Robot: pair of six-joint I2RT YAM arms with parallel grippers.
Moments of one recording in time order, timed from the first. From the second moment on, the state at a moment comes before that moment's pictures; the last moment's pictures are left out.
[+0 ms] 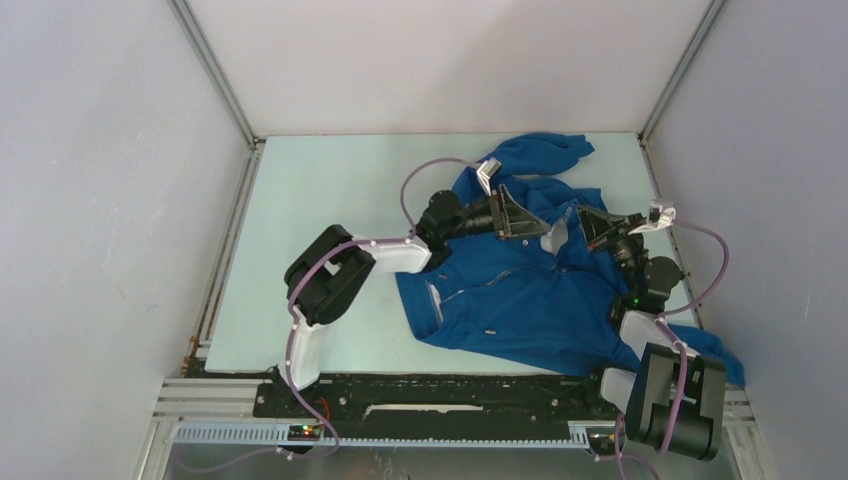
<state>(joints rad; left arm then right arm) -0.79 2.04 1.28 0.98 0.69 -1.23 -0.27 1.13 0.26 1.21 -0.67 0.63</state>
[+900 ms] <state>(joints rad) -0.90 2.26 1.31 1.19 0.27 -1.68 -0.27 1.03 0.23 1.22 -0.71 0.62</state>
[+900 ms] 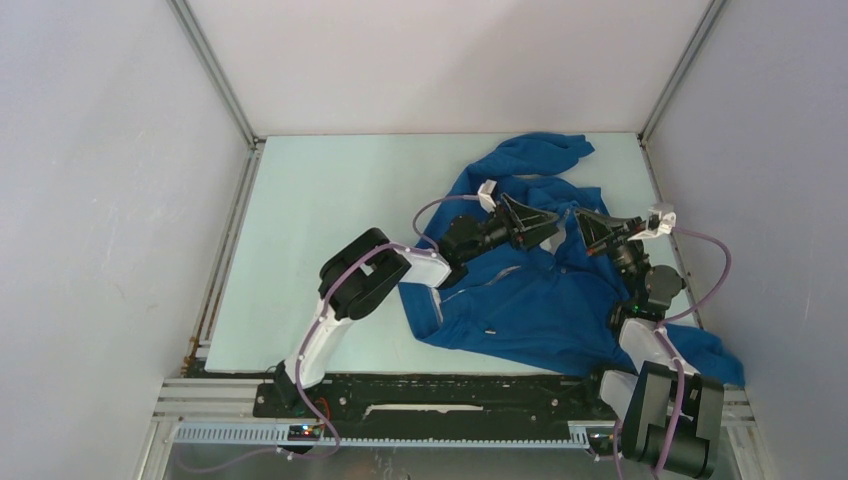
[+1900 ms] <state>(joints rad) -0.92 2.27 1.33 1.10 0.12 -1.66 -0.30 1.02 0.21 1.28 -0.73 0.66</state>
